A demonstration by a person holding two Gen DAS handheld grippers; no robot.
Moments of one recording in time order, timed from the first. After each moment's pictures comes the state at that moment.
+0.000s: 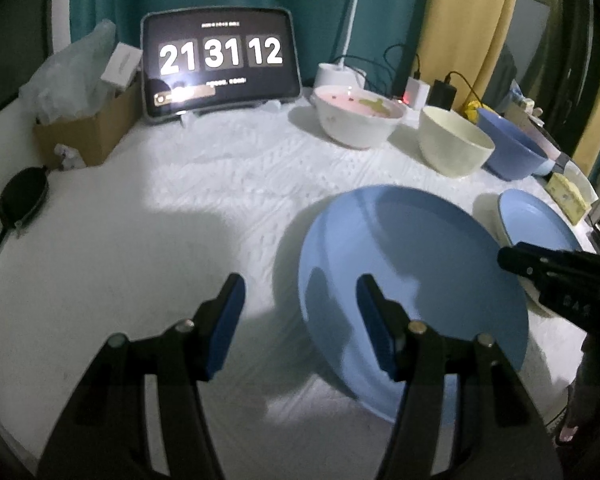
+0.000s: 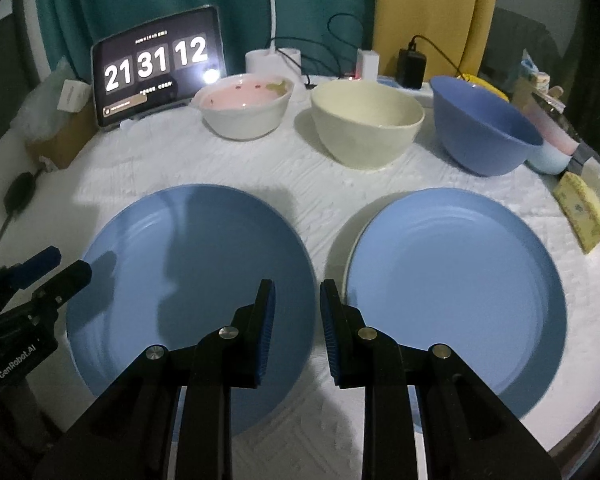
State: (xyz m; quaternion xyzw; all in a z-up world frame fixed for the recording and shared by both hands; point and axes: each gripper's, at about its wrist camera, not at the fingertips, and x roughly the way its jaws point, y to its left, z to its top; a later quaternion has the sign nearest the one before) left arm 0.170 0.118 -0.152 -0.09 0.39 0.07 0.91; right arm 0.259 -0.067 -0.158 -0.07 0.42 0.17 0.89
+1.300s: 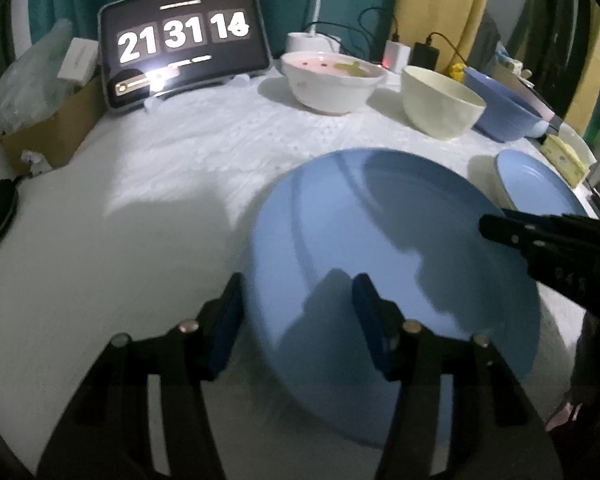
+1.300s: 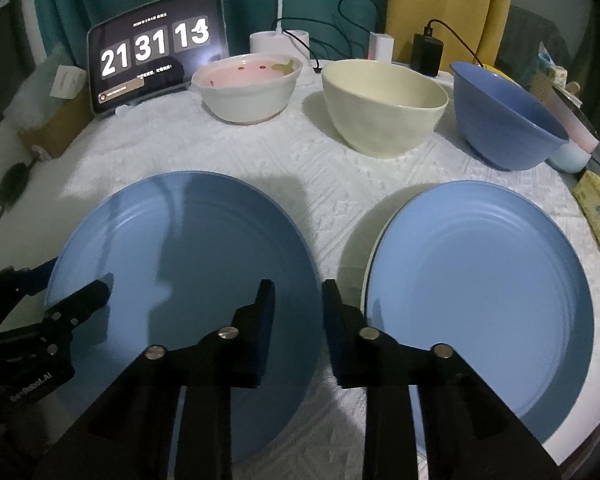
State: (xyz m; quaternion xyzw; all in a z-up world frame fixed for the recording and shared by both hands) left arm 0.188 0.103 -0.169 -0.06 0.43 0.03 0.90; right arm 0.273 -0.058 -0.175 -0.08 0.42 0.19 0.88
